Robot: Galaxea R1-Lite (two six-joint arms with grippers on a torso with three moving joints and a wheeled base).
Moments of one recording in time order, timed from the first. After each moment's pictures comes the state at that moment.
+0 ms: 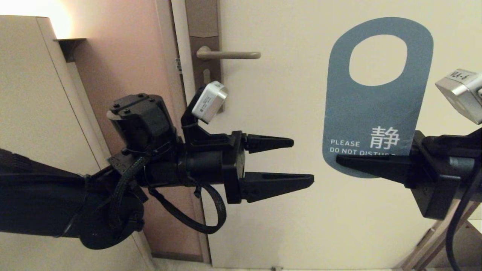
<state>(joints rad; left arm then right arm) -0.69 1.80 -0.88 -1.10 -0.93 -0.29 0.43 1.30 -0.79 -0.31 0.65 -0.02</state>
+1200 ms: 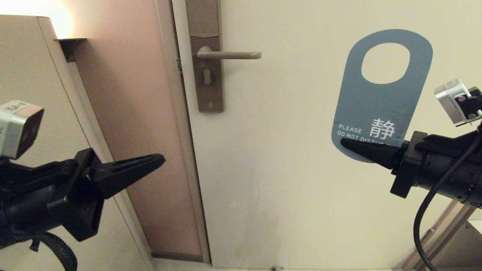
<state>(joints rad) -0.26 1.26 -0.36 -1.04 -0.78 -0.17 0.43 1.32 -0.65 -0.56 0.31 0.06</state>
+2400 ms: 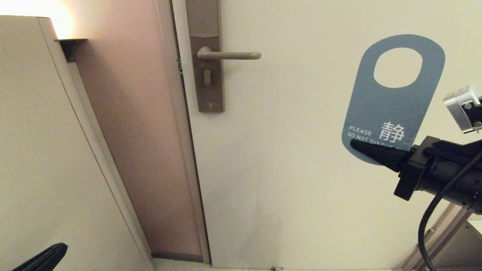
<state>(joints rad) 0.09 0.53 -0.03 -0.50 -0.49 -0.01 0.43 1.29 -0.59 -0.59 0.20 0.05</state>
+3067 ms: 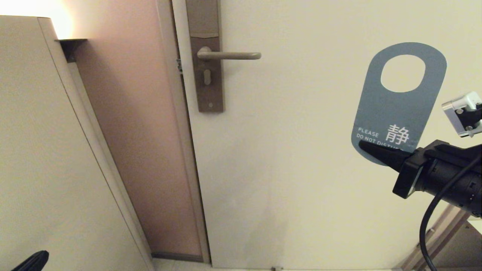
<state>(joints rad) -0.05 0.44 0.00 -0.39 -0.13 0.00 0.43 1.28 -0.57 -0.59 0.06 0.03</state>
